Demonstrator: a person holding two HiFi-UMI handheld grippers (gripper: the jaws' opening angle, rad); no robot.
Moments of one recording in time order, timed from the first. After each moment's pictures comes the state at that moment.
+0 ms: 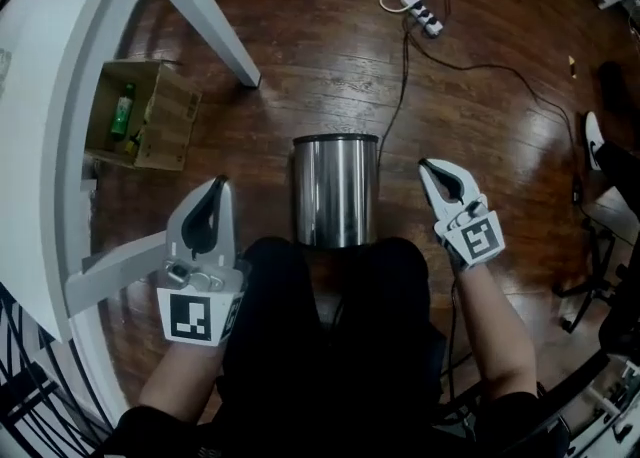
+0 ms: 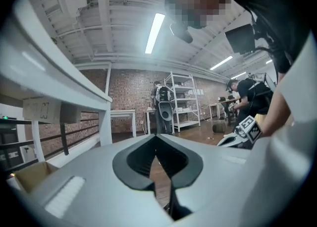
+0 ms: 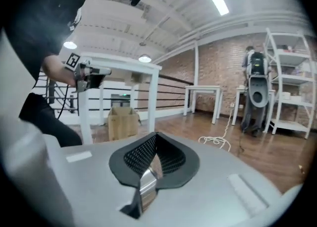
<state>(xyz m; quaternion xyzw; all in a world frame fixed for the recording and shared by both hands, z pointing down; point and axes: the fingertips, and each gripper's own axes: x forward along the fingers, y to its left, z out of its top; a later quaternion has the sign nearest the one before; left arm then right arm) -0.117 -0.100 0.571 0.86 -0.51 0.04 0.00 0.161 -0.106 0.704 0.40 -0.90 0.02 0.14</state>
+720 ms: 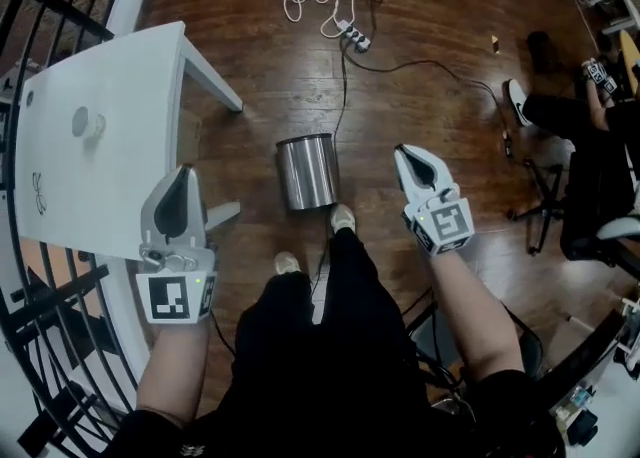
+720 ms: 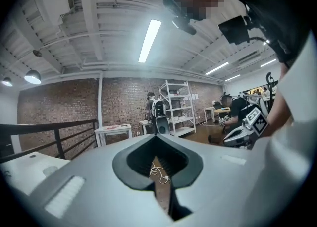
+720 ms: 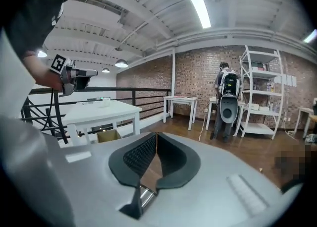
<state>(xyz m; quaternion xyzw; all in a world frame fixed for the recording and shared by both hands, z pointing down) -0.127 -0.098 0.246 0.88 -0.48 0.04 -0.05 0.182 -0.065 0.389 0.53 -0.83 0.07 0.17</state>
